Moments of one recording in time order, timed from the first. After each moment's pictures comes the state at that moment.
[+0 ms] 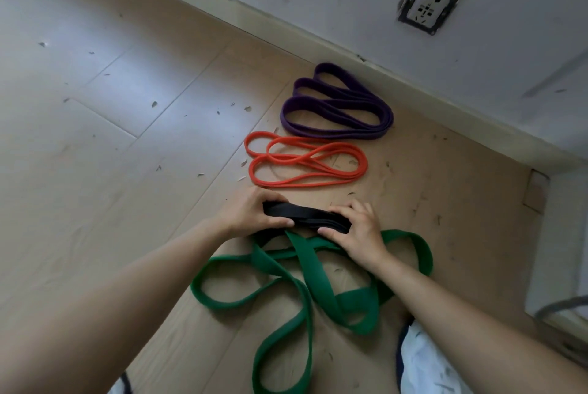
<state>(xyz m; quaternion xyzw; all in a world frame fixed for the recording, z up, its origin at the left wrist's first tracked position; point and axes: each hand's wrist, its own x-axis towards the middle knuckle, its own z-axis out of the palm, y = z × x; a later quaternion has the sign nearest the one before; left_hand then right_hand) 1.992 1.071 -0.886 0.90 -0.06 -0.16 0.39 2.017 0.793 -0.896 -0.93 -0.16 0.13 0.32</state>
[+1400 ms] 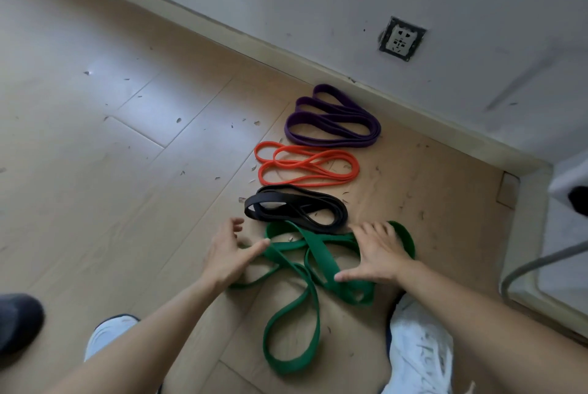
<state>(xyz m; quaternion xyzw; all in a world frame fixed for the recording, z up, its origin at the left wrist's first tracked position) 1.861 1.057 -0.852 0.84 0.30 -0.09 0.44 1.983 0.750 -0.826 -0.92 -0.25 0.31 -0.05</state>
